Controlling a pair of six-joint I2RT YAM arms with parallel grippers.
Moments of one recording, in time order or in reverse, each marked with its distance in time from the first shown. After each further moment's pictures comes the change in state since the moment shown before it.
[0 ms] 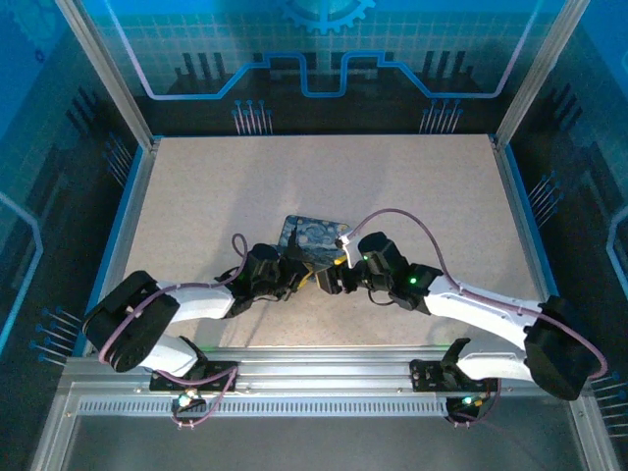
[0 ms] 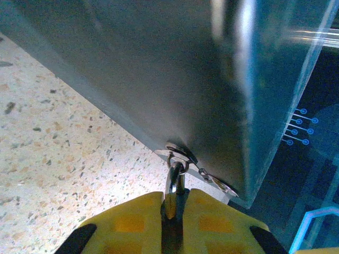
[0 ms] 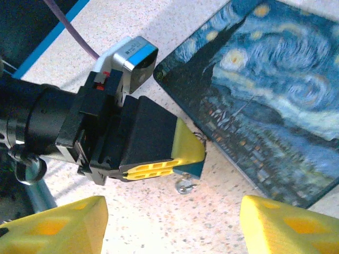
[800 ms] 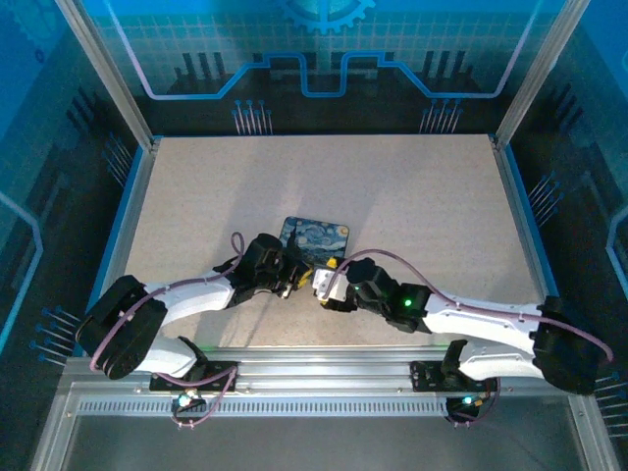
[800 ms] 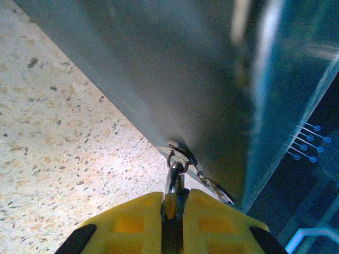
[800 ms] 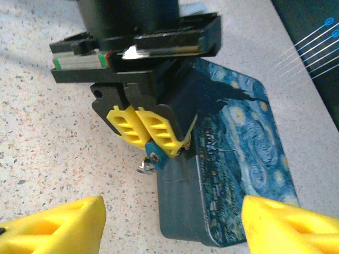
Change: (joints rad) left arm 0.010 -0.045 0.120 -0.281 0.041 -0.108; right arm 0.214 -0.008 -0.076 0.078 0.327 -0.842
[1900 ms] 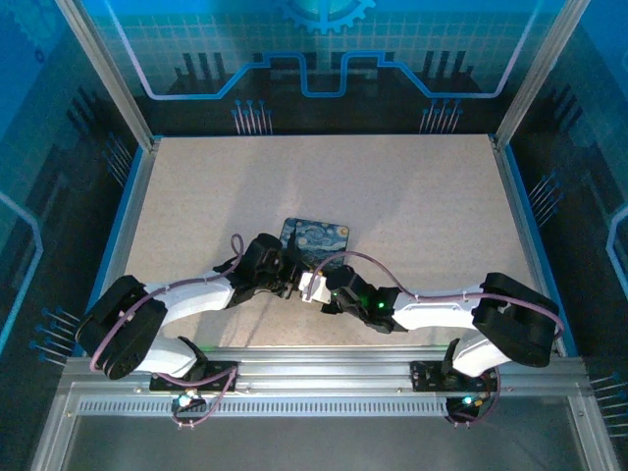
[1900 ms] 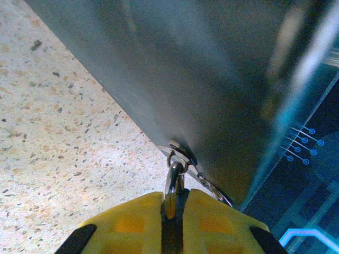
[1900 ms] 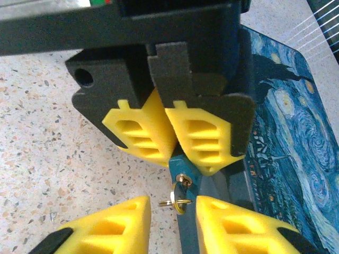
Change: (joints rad) left arm 0.000 0.000 0.000 0.000 0.014 -0.049; right arm 0.031 0.267 0.000 0.215 0.097 0.055
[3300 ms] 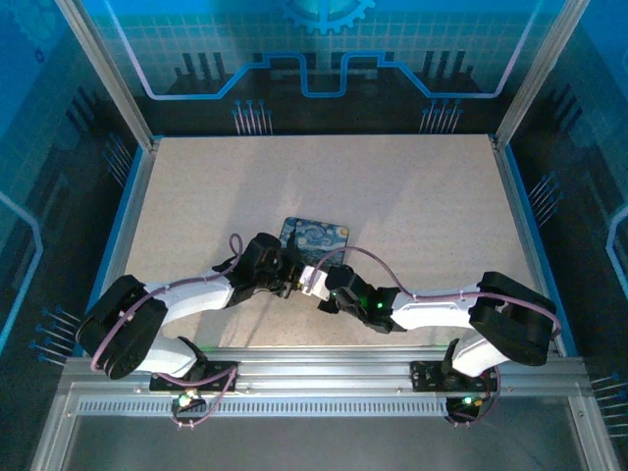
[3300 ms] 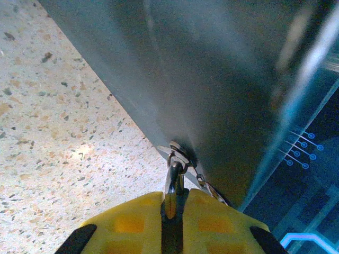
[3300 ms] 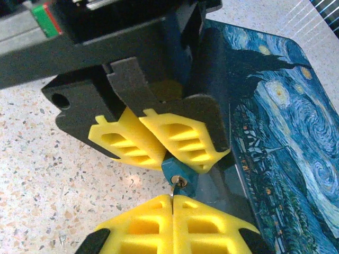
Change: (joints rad) left arm 0.008 0.002 0.000 -0.005 0.003 -0.003; right arm 0.000 0.016 0.001 0.037 0.003 0.167
